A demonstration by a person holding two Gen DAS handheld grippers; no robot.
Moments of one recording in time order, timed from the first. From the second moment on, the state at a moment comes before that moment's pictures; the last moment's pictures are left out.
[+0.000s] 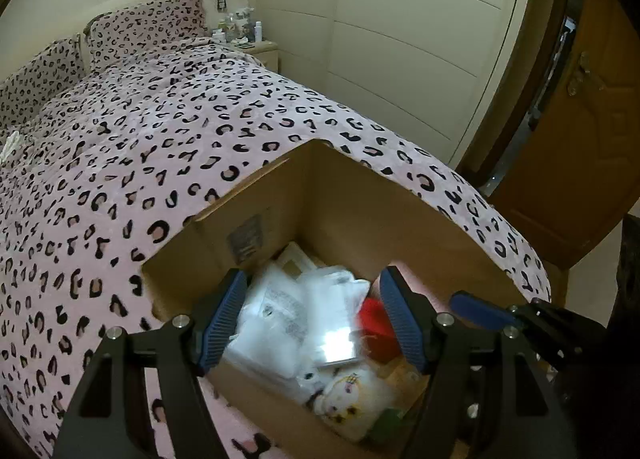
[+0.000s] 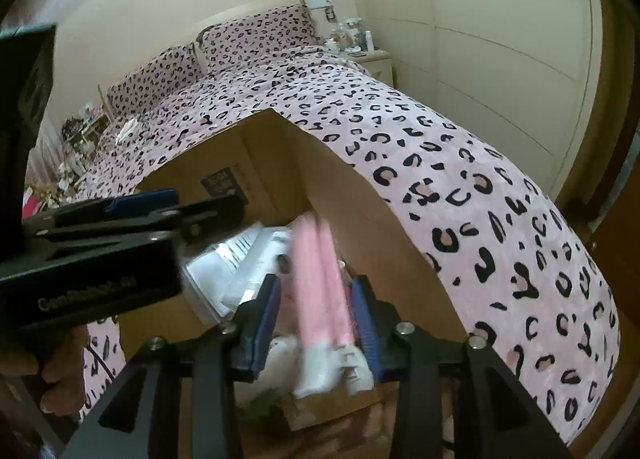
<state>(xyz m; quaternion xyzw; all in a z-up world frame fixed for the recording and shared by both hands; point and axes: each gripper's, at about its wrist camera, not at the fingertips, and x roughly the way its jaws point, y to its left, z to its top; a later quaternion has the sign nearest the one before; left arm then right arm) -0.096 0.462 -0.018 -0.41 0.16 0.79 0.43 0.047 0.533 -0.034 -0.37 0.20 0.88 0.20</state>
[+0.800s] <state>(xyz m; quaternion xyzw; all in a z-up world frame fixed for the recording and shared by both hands) -0.027 0.391 0.029 -0.41 0.14 0.83 0.36 0.132 0.519 0.028 -0.38 0.23 0.87 0.23</state>
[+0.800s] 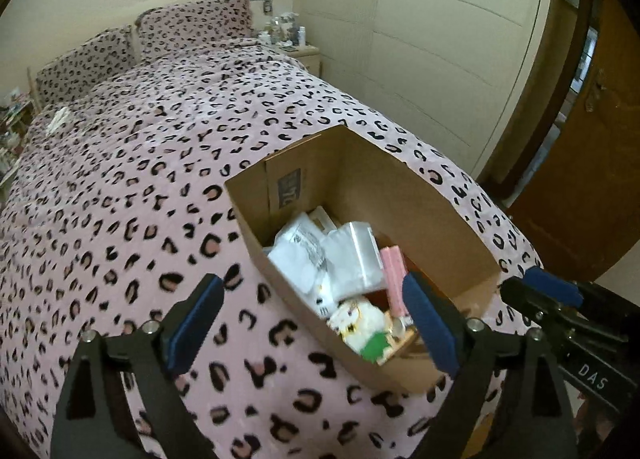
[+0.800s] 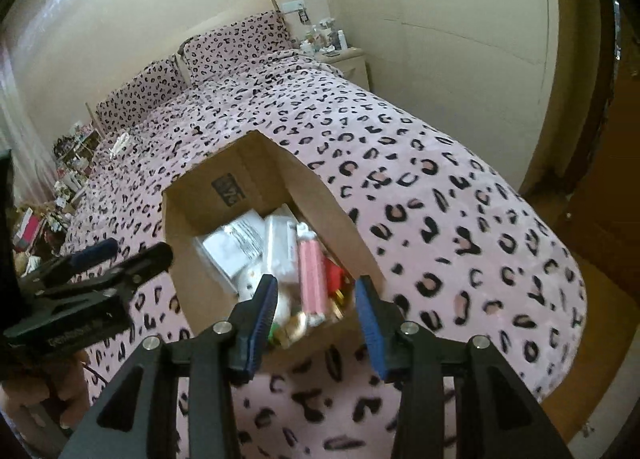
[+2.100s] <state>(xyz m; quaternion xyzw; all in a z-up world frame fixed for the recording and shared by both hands) 0.017 0.380 -0.005 -0.47 0.17 0.83 0.27 0.136 0.492 0.009 -0.43 0.17 0.84 0.28</state>
